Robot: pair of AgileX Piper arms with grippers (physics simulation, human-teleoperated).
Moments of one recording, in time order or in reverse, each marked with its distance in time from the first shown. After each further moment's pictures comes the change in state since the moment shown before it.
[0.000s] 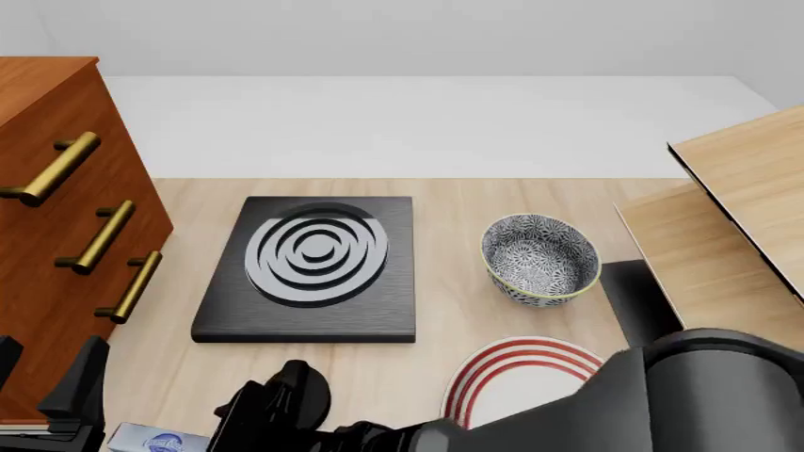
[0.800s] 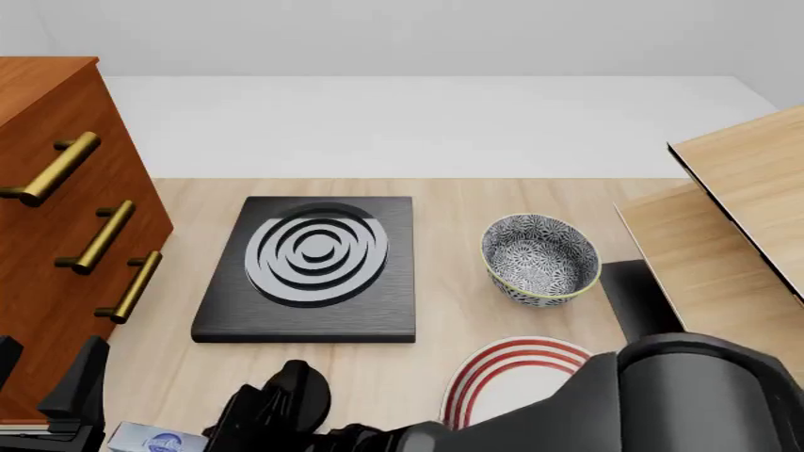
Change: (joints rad) left arm 0.000 0.000 0.000 0.000 0.000; right arm 0.001 0.042 -0.030 -0.004 0.007
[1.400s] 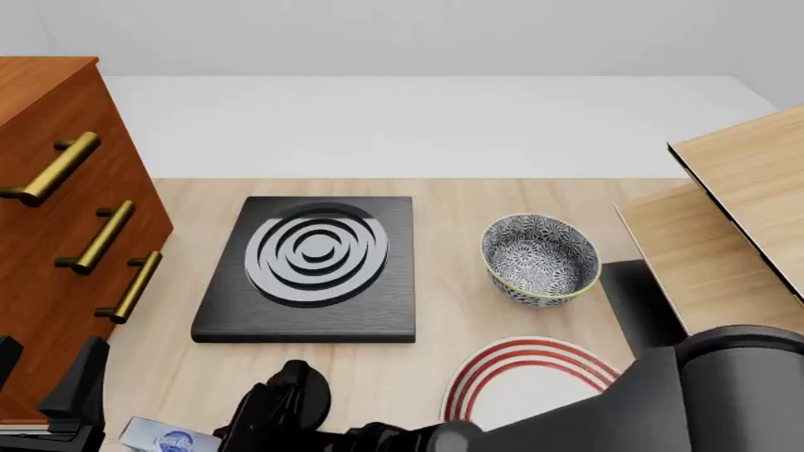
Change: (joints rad) left arm 0.000 0.000 0.000 0.000 0.000; right arm 0.000 -0.091 0.081 0.017 -0.027
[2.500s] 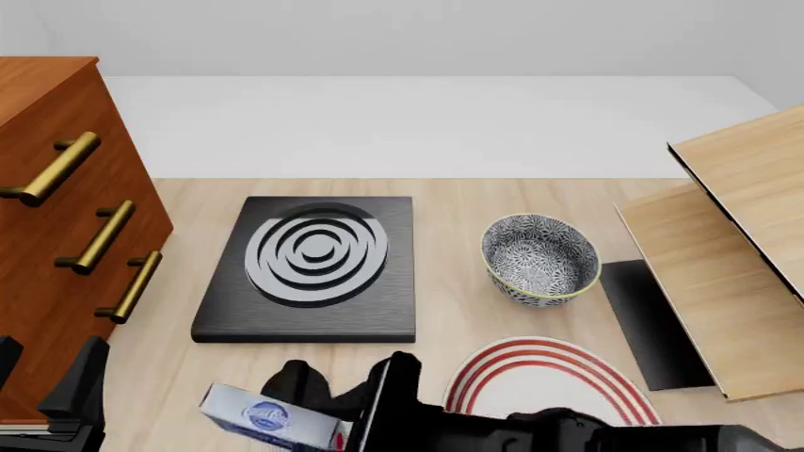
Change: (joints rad) left arm 0.000 0.000 0.000 0.000 0.000; right arm -0.054 -0.562 0.385 0.122 -0.034
